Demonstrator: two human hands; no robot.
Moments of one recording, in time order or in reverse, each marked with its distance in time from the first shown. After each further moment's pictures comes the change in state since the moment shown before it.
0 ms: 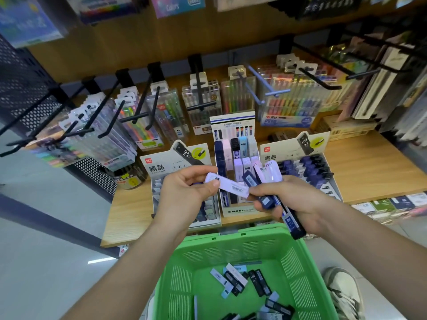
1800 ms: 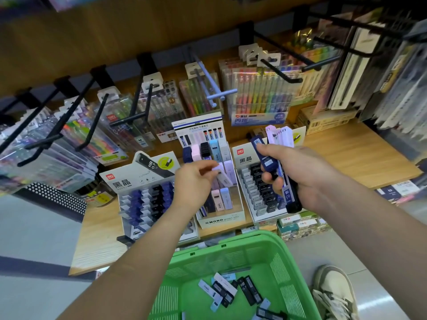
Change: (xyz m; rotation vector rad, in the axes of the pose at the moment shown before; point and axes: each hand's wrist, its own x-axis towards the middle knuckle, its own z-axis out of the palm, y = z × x) left_hand 0.107 -0.061 0.074 0.693 0.014 0.323; right_hand 0.020 -0.036 -0.057 0.194 0.295 -0.171
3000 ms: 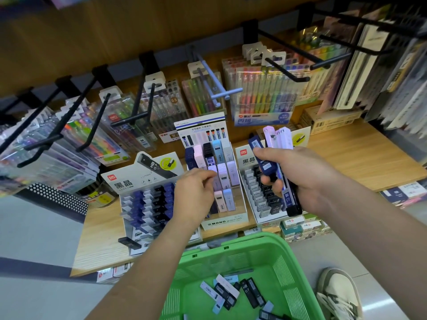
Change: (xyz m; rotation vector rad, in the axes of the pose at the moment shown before) left_hand -0.018 -0.006 -0.001 0.219 0.073 0.146; right_hand 0.002 0.002 0.006 -0.005 -0.035 -0.008
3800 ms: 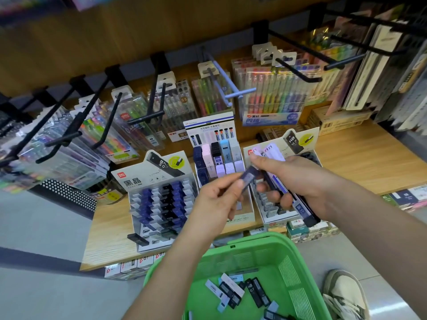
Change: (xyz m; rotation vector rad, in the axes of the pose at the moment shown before) left_hand -0.034 0.050 -0.034 -0.886 -0.356 -0.404; right_hand -0.004 0.003 0.005 -0.290 -0.162 0.104
